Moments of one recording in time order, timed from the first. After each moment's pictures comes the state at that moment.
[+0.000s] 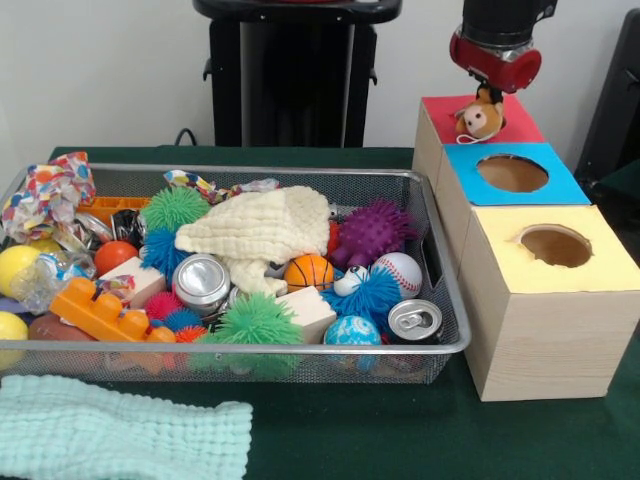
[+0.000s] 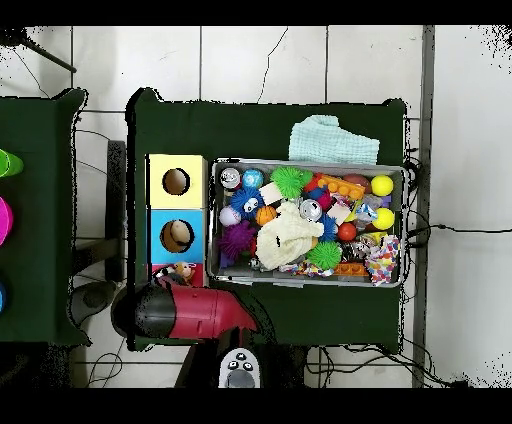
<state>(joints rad) 0.07 -0.79 -0.01 2.09 0.18 0.34 2.70</state>
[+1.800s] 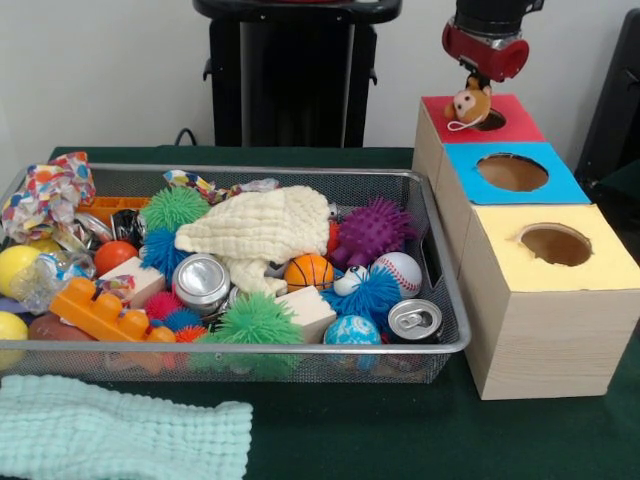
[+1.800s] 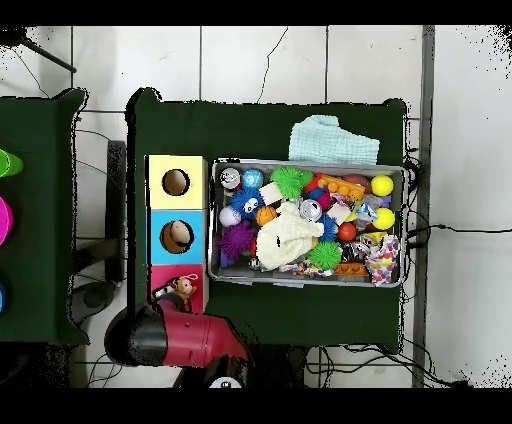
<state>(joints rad) 0.16 -0.80 -0.08 2.18 0.23 0.24 2.70</state>
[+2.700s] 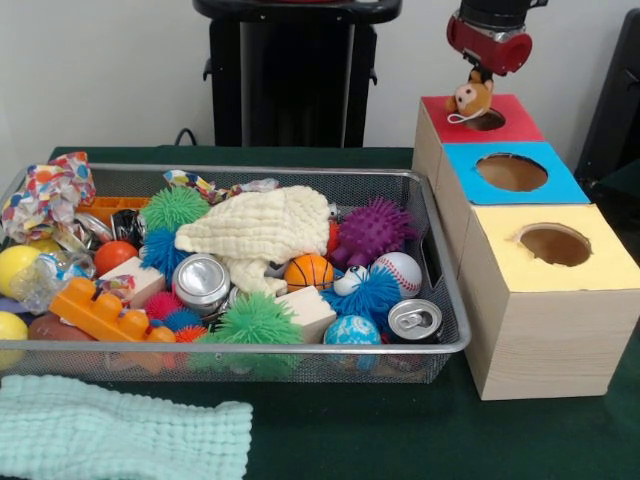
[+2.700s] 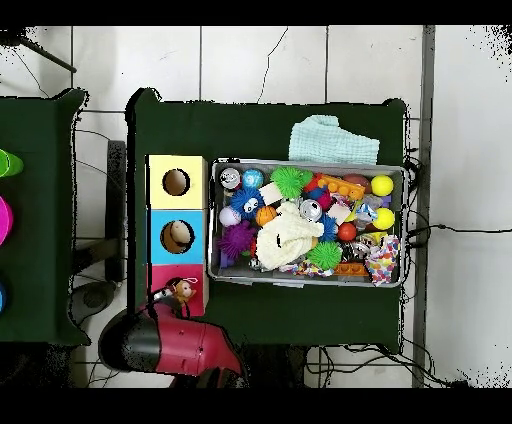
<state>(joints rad) 0.23 -0.80 -0.14 2.19 0.30 0.24 2.70</state>
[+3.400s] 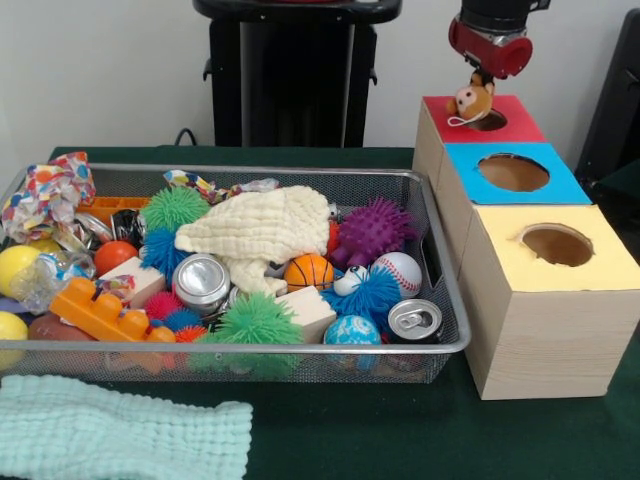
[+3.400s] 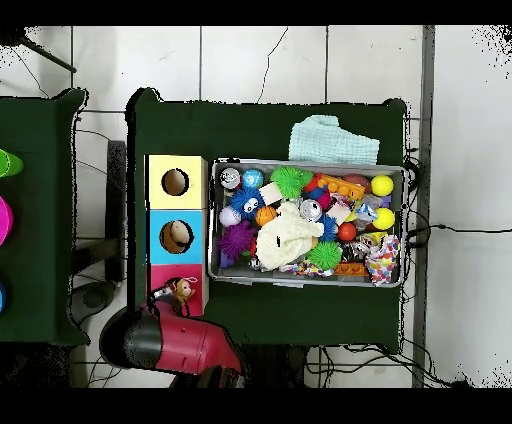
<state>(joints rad) 0.22 -0.80 -0.13 2.19 0.35 0.24 2.70</state>
